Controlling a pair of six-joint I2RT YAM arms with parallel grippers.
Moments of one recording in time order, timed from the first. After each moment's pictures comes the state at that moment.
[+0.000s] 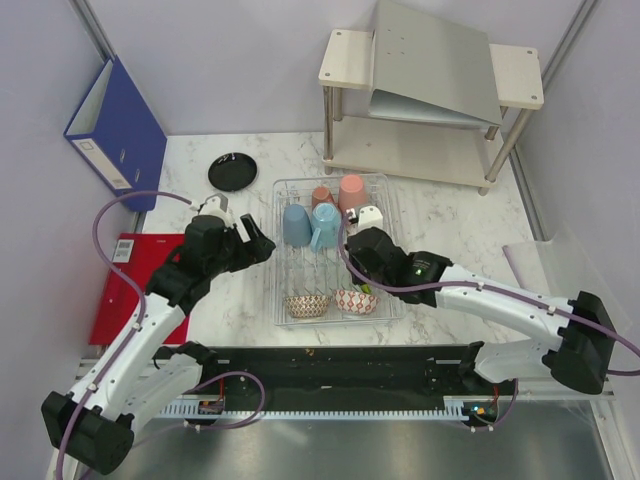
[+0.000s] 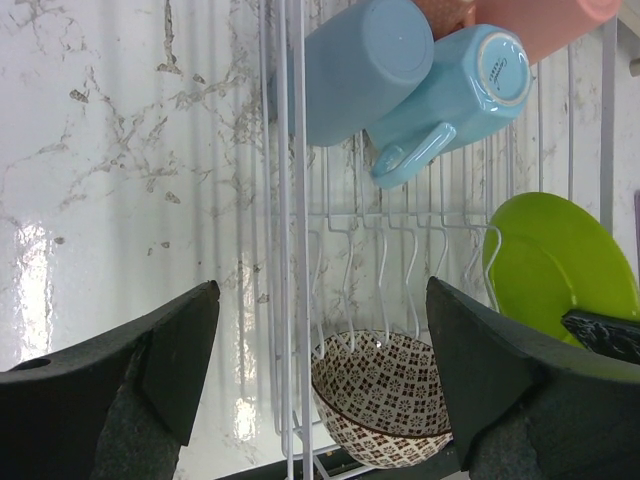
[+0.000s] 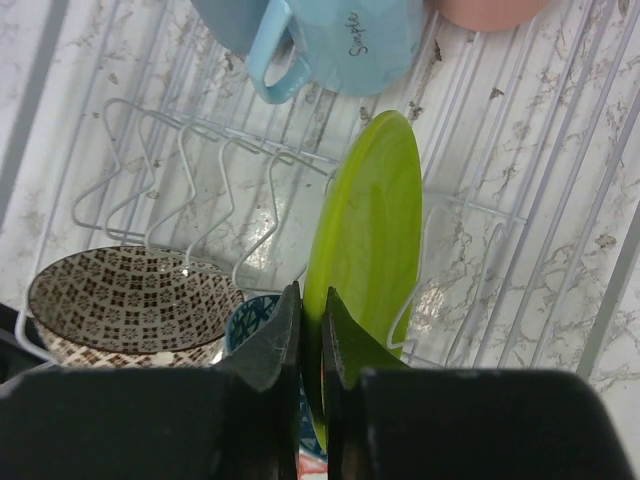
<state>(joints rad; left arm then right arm) -0.40 0.84 0.77 -0.52 -0.04 -0.64 1.00 1.29 0.97 -0.43 0.39 0.54</state>
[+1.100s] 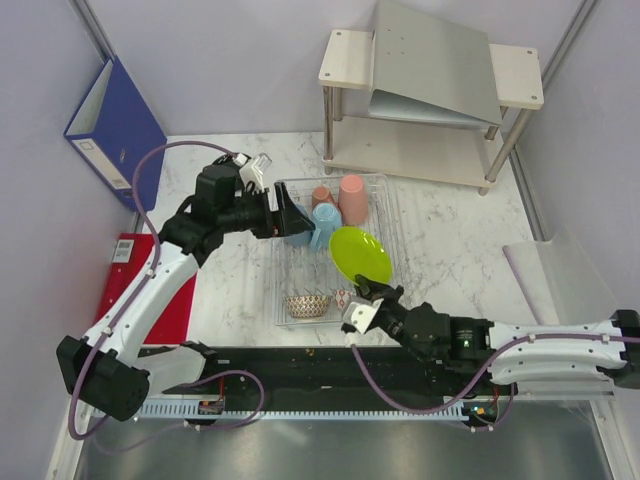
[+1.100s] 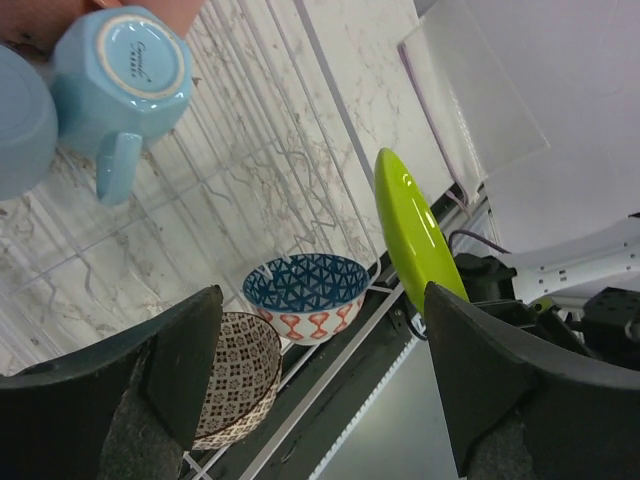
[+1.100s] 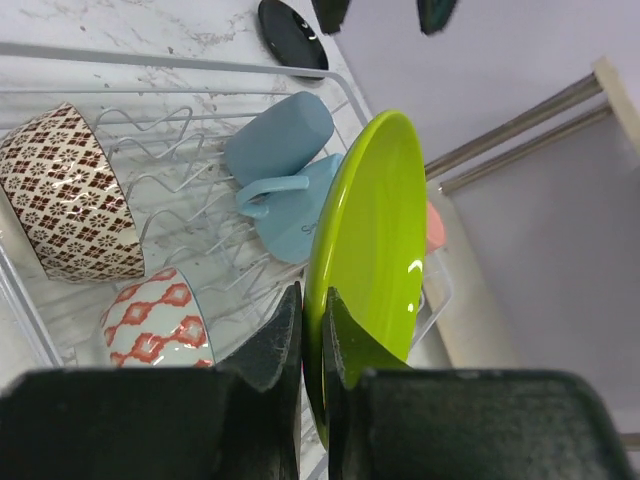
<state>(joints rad) -0.40 1.16 1.12 -0.49 0.54 -0.55 1.43 0.80 0.53 0.13 0.63 -0.64</state>
